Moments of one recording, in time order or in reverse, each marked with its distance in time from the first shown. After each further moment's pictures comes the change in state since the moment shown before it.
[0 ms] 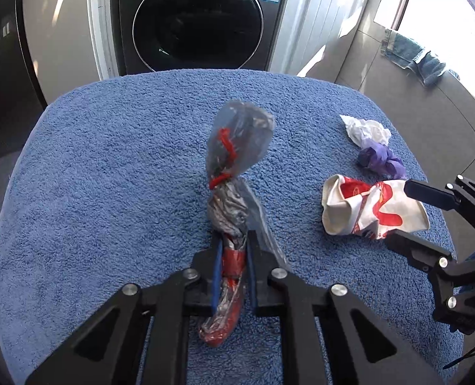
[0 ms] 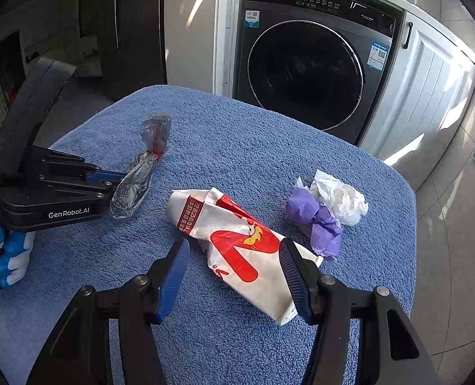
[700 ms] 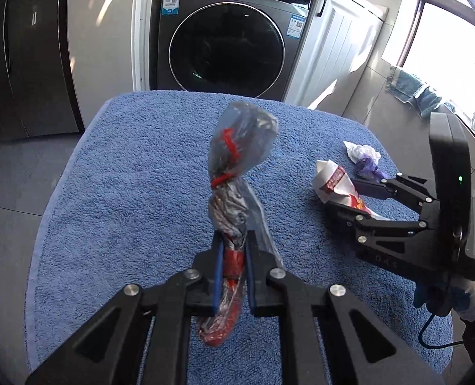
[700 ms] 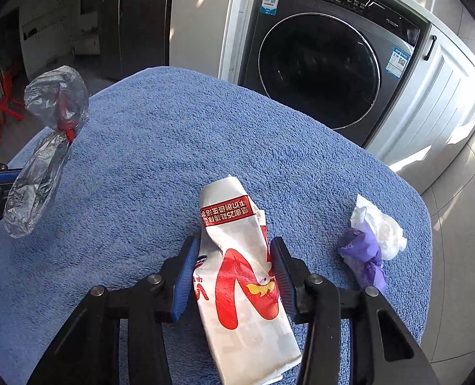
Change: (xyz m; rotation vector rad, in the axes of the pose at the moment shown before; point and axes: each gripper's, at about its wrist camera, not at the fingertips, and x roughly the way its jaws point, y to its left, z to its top) left arm -0.083 0.043 -0.038 -0.092 -0.124 0.023; right arm 0.039 0.049 0.023 -0.068 0.062 -0.064
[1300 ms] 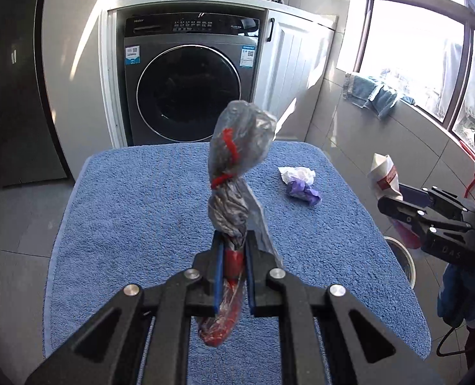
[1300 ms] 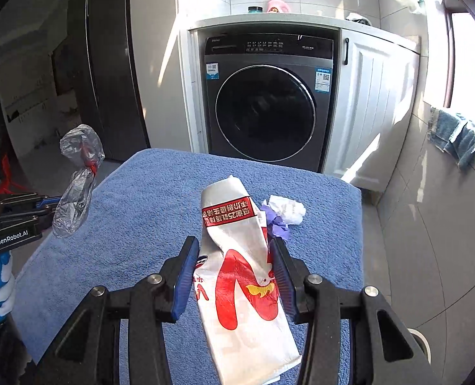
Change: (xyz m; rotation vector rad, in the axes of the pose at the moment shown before) left arm -0.071 -0.095 0.012 0.161 -0.112 -0.069; right arm -0.170 -0.068 -0.071 0.298 -0.258 -0.024
